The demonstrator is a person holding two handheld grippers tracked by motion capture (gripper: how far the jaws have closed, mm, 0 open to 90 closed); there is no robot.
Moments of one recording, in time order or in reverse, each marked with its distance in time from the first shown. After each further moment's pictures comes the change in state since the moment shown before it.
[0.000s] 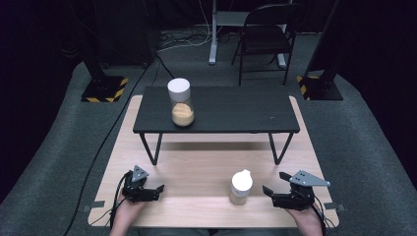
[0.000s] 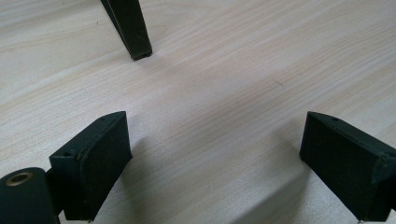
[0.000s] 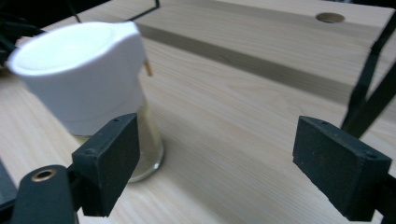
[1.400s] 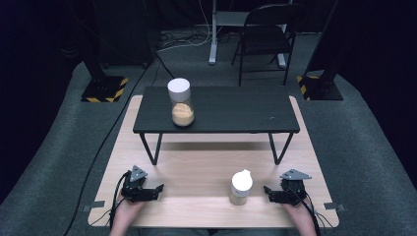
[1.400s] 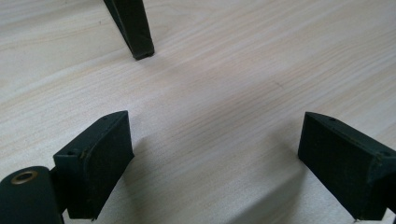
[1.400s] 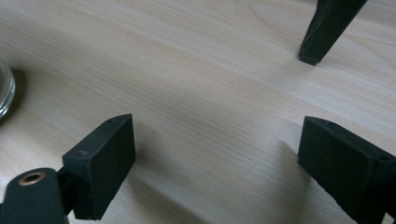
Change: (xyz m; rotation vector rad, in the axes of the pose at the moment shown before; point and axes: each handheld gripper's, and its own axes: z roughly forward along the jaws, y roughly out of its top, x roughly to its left) left arm -0.001 0.000 0.000 -0.002 0.004 -0.005; right arm -0.010 -0.008 0.058 0.244 -0.200 0.023
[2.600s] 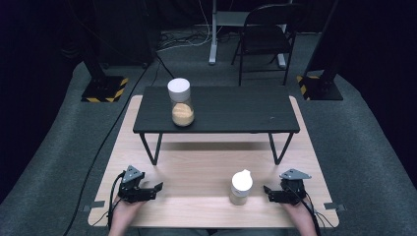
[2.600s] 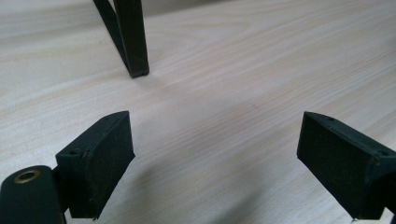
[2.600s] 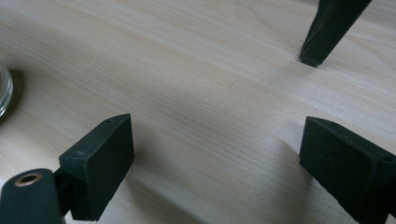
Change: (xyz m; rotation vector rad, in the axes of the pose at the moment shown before) left arm 0.016 -0.015 -0.011 -0.089 -0.078 -0.090; right arm 0.000 0.002 0.002 0.002 0.000 -0.007
